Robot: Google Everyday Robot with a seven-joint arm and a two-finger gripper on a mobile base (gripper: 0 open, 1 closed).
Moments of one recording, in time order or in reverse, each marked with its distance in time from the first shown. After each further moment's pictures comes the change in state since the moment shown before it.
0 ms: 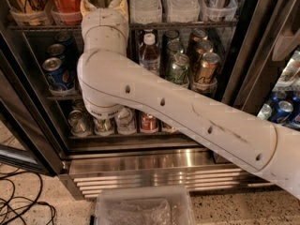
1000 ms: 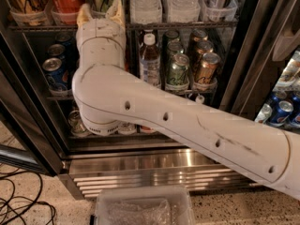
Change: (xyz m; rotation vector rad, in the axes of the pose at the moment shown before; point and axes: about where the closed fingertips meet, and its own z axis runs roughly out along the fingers) arm -0.002 0.015 -0.032 -0.047 0.007 0.005
